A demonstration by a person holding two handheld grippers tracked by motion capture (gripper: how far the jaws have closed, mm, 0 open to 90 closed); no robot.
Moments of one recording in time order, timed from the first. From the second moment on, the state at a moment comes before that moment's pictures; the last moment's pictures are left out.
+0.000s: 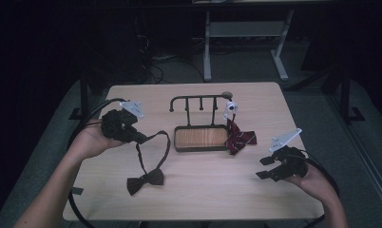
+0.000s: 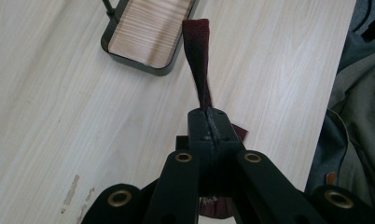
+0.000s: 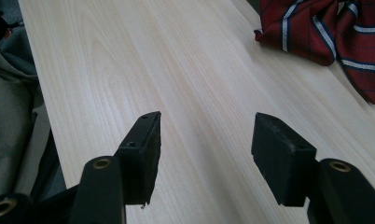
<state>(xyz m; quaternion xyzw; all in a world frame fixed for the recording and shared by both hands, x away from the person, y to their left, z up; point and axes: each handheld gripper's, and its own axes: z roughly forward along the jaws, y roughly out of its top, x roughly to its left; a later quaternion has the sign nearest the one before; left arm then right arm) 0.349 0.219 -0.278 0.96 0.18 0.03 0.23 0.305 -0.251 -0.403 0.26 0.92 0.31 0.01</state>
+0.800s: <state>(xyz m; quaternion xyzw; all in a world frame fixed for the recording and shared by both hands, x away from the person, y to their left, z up) 0.365 0.205 -0.258 0.96 0.17 0.03 0.24 0.306 -0.253 -0.404 0.26 0.91 0.31 0.00</state>
